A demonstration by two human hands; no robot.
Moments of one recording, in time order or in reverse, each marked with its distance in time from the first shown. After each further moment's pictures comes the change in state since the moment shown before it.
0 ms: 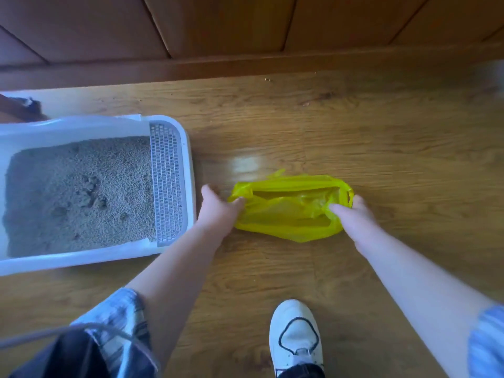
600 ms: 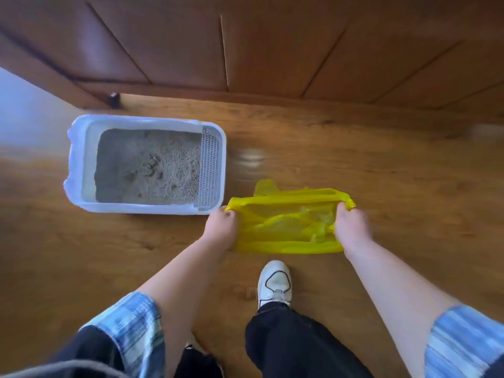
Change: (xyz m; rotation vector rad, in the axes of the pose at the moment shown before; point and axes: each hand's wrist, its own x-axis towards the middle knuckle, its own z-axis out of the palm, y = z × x) left_hand -0.174 0.036 -0.101 -0.020 -0.037 -0.125; right_hand -0.170 -0.102 -0.077 -0.353 0.096 0.064
